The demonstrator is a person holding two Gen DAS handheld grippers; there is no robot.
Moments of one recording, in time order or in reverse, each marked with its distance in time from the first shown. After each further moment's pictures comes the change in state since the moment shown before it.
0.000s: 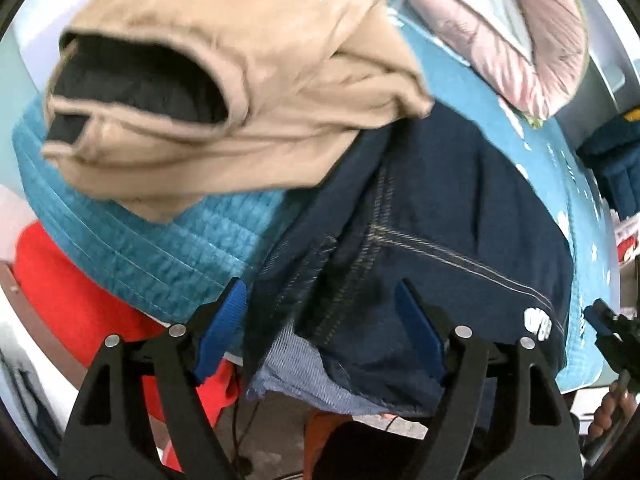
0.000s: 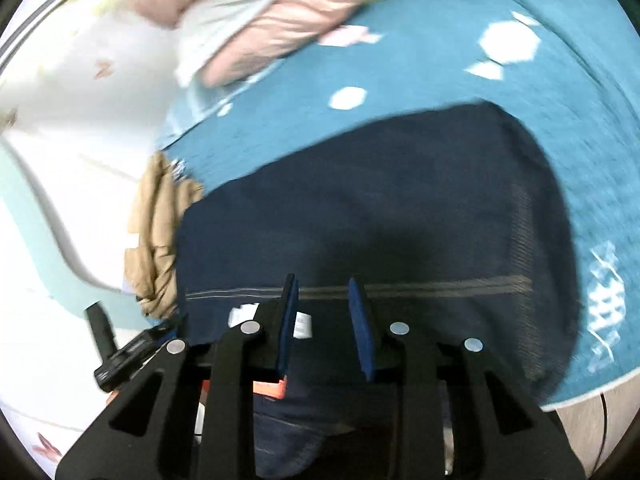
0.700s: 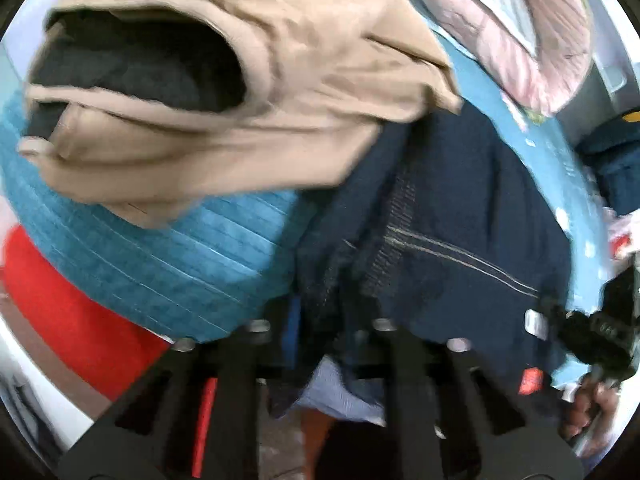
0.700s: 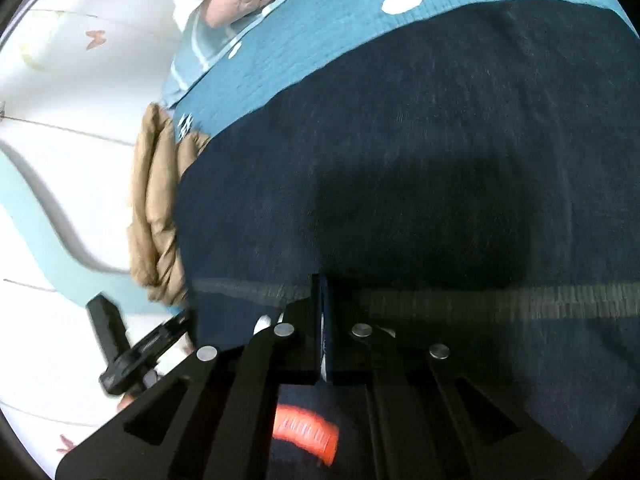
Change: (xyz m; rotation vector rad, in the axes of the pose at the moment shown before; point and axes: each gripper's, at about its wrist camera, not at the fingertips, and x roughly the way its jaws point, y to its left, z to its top) left arm 0.016 0.010 0.010 0.018 0.039 -0.043; right arm 0.084 -0.005 -0.008 0.097 0.219 0.147
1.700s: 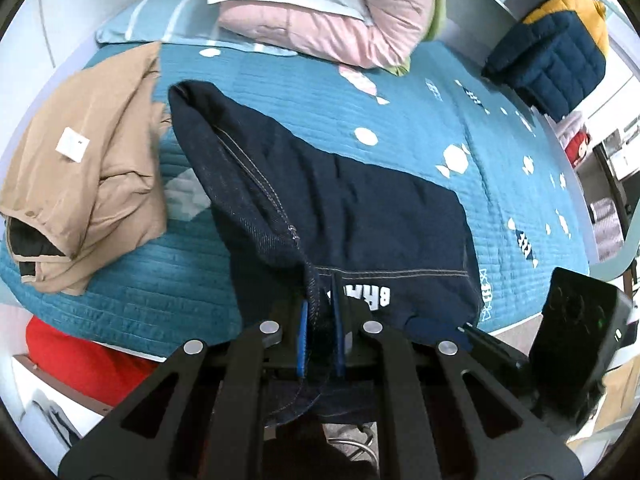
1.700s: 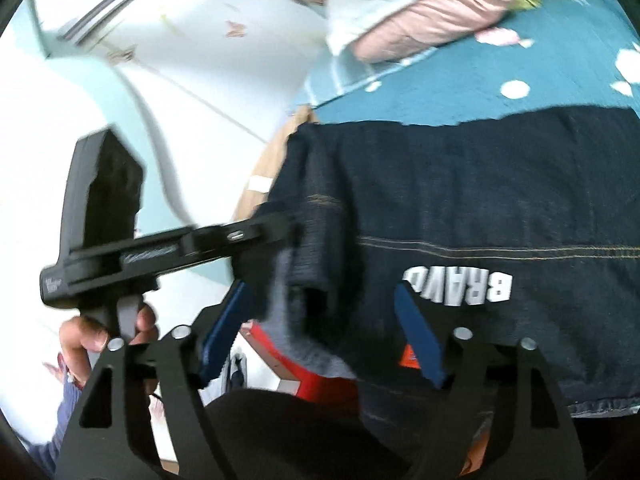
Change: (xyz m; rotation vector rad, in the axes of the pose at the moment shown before) left arm -0.086 -0.191 -0.021 0.372 -0.002 -0.071; right arm -0.065 0.069 -0.070 -0.323 -0.219 0.193
